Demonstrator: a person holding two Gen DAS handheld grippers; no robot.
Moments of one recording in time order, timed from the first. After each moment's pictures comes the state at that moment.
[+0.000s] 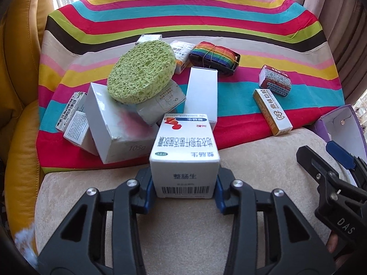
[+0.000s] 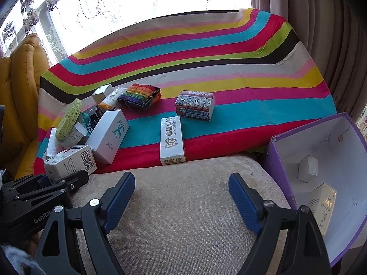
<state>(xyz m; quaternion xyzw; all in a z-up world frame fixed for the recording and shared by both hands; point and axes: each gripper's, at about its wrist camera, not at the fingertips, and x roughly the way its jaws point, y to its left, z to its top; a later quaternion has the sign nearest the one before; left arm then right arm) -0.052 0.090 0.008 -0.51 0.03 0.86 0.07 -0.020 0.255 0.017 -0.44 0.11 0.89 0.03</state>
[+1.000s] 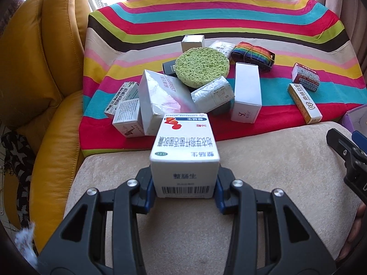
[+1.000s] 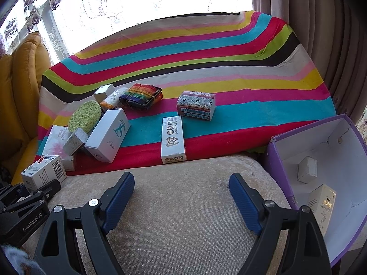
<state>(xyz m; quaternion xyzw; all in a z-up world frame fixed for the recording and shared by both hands) -0.020 0.063 0.016 -0.49 0.07 0.87 -0.03 -0.015 0.253 0.016 -0.43 0.10 0.90 0.03</state>
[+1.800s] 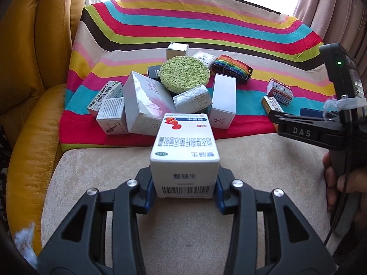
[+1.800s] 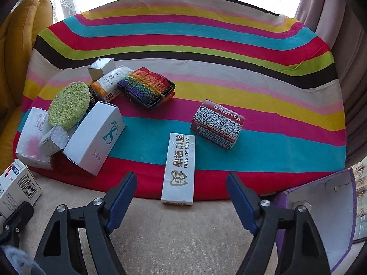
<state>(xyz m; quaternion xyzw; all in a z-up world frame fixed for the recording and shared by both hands) -0.008 0.056 0.028 -0.47 -0.02 0.88 0.04 -0.104 0.231 0.003 -0.51 -0.02 0.86 0.00</state>
